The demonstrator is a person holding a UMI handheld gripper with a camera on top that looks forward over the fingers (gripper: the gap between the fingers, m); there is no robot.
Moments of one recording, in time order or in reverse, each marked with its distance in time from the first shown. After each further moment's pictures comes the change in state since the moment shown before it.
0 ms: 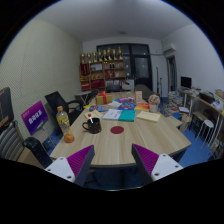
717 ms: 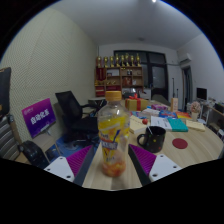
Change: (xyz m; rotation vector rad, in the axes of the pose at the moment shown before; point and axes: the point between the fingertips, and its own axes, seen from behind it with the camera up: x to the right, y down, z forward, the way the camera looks) arm -0.282 0.011 0.270 0.118 -0.086 -0.082
